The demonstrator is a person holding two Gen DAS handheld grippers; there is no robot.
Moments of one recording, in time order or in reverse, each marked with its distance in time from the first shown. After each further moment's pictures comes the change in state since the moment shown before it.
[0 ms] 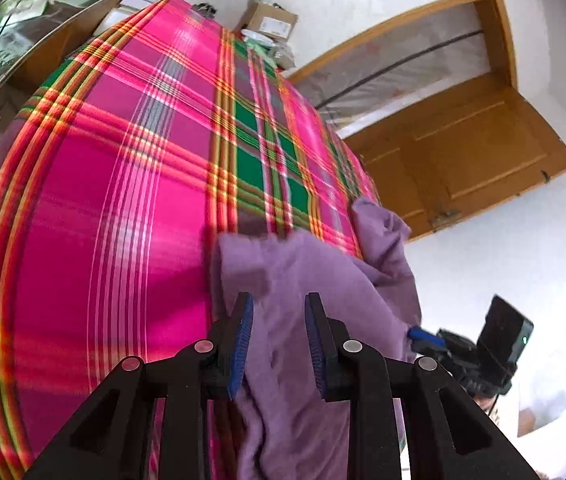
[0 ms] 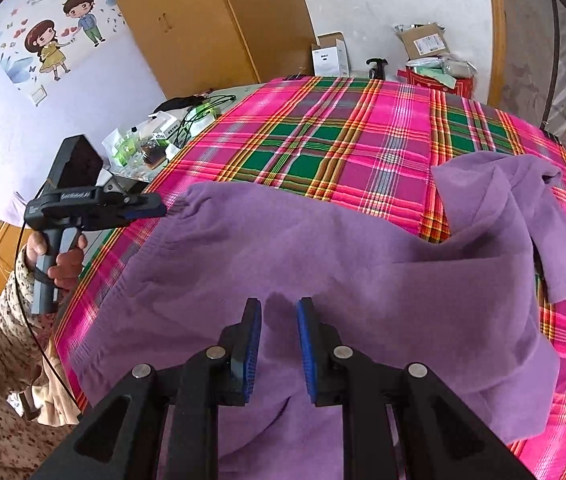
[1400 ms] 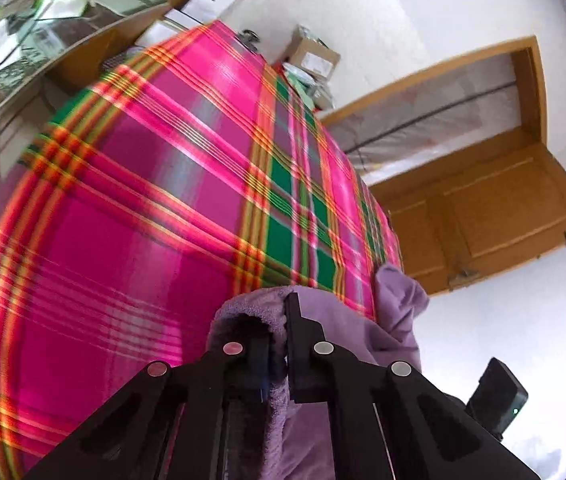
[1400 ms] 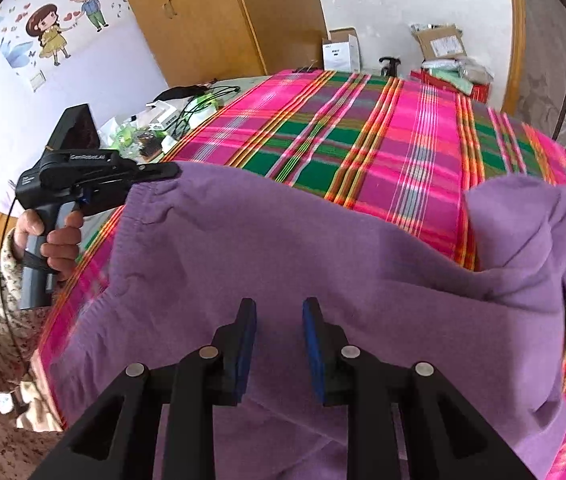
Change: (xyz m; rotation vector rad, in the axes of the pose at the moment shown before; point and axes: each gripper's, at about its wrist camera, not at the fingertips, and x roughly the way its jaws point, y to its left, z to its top) left arm 0.005 0.012 0.038 -0.138 -0.145 0.063; right arm 0.042 0.009 0.031 -0.066 0.014 -0.036
